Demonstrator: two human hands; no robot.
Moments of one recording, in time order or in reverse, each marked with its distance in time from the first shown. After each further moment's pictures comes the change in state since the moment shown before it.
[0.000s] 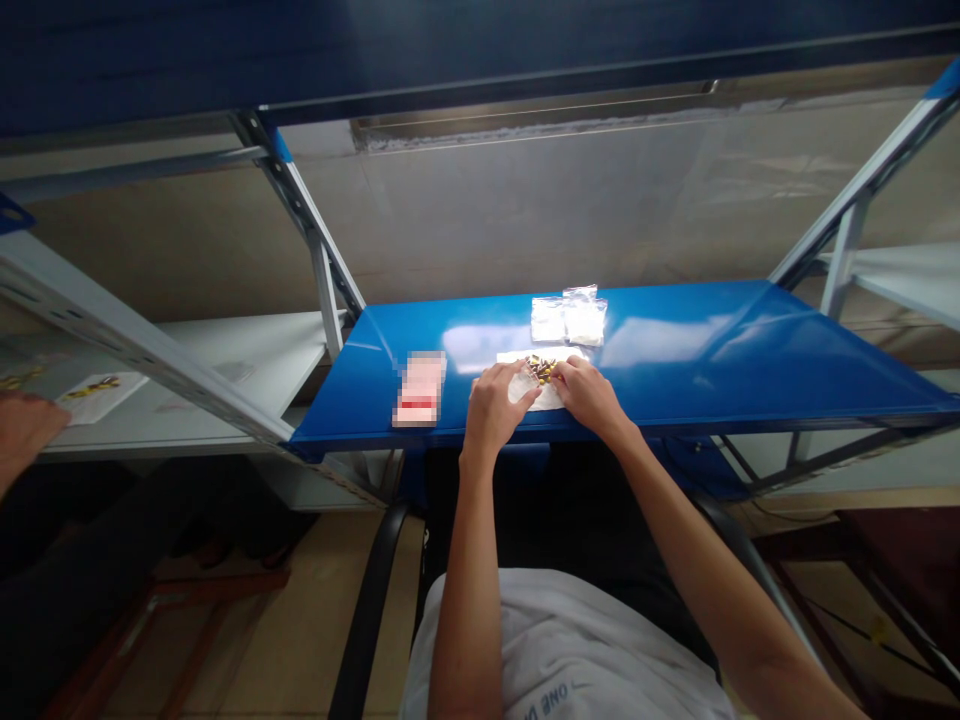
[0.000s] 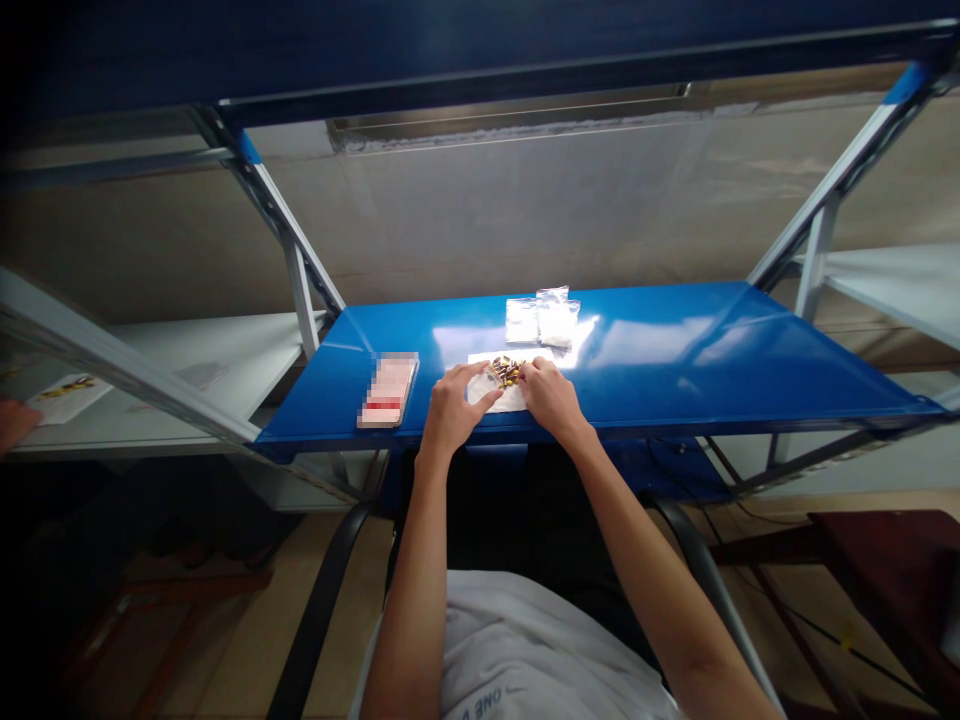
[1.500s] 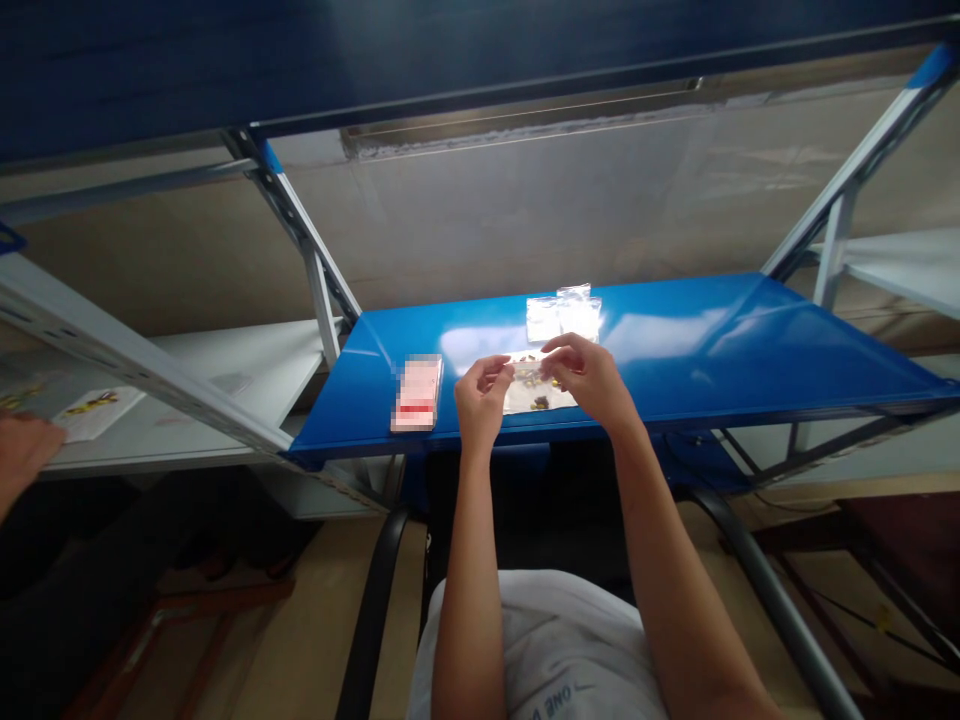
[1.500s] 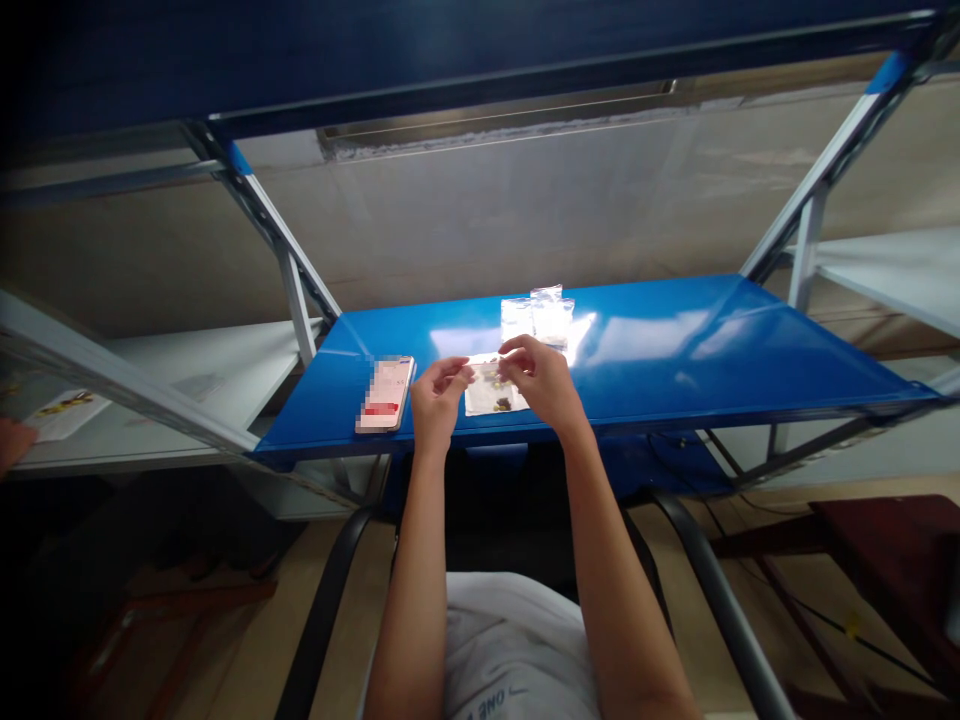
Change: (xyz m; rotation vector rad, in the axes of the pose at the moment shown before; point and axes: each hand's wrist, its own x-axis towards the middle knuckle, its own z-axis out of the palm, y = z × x) left_hand 0.007 0.010 -0.007 -0.577 0.205 -0.342; right_hand -0.005 -0.028 -0.043 0.884 0.165 -0.011
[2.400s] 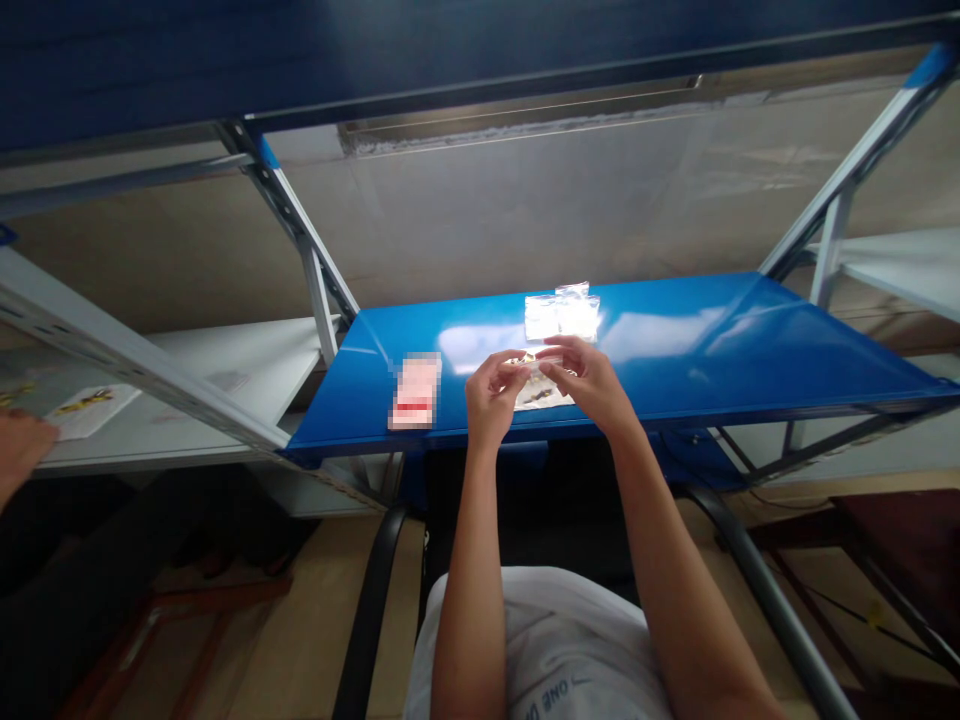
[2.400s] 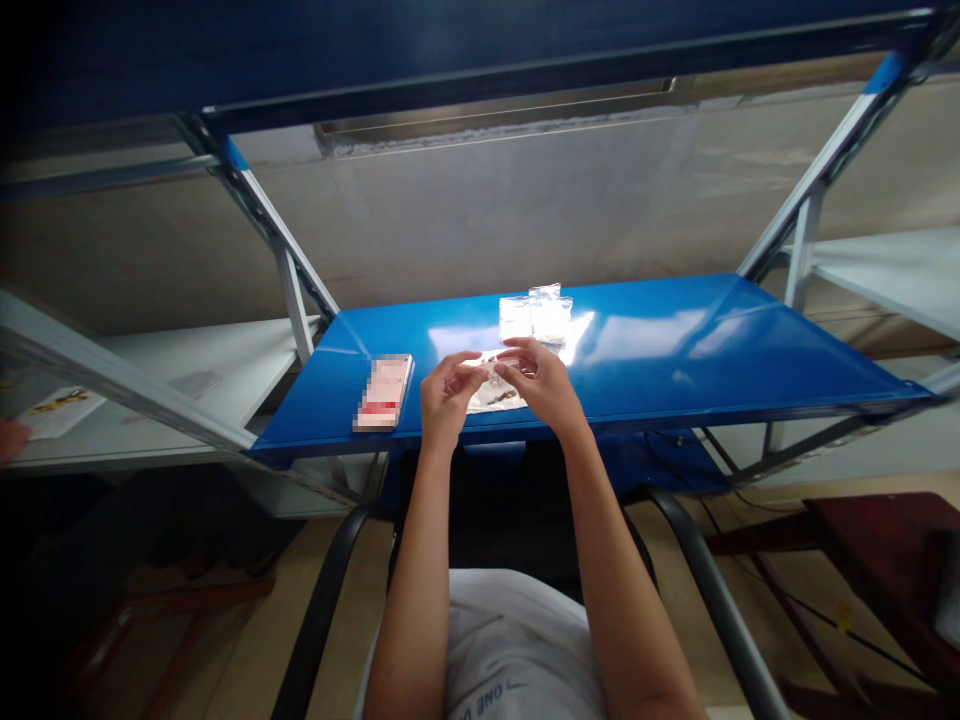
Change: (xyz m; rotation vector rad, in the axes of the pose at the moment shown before) left_hand -0.004 0.003 0.012 -0.188 -0.111 0.065; right_hand -0.007 0.008 0.001 0.168 -0.004 0.018
